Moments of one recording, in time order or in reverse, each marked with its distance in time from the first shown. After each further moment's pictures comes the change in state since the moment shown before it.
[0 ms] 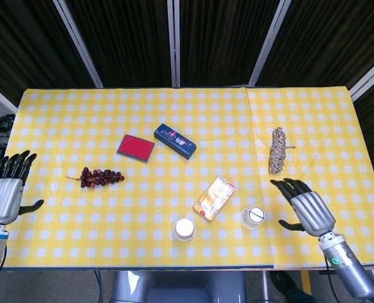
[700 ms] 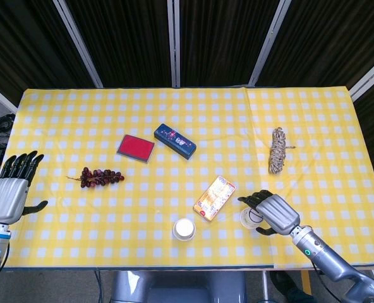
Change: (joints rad) left arm 0.017 0.018 -0.033 -0.008 0.050 -0.060 -0.012; right arm 0.167 -0.079 -0.071 0.074 -0.070 -0.175 -0.026
